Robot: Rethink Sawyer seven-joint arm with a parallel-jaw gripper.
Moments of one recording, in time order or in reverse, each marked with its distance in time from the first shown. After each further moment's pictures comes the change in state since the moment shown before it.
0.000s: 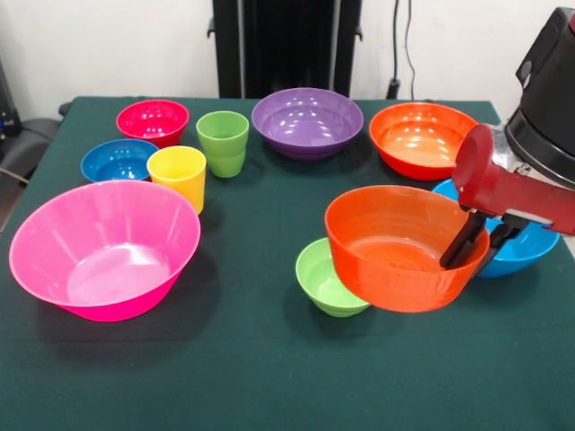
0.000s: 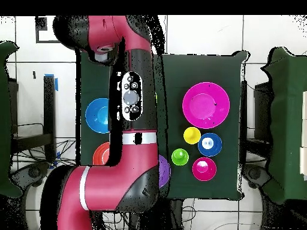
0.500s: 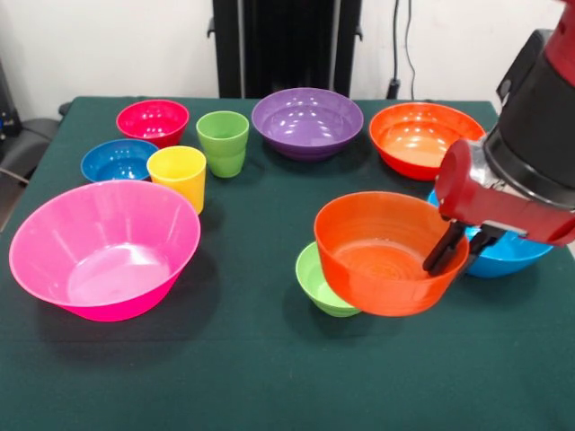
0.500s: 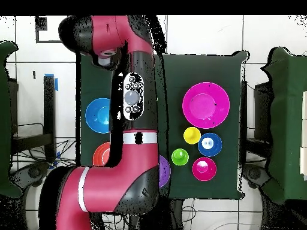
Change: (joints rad) arm 0.000 -0.020 -0.004 0.100 0.000 -0.041 0.000
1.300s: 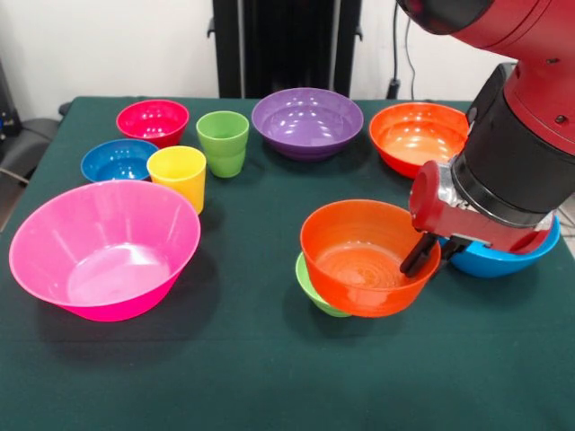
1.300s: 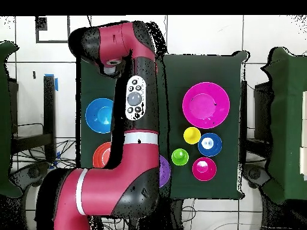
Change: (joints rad) arm 0.001 -0.033 -0.001 0.160 0.000 -0.072 0.000
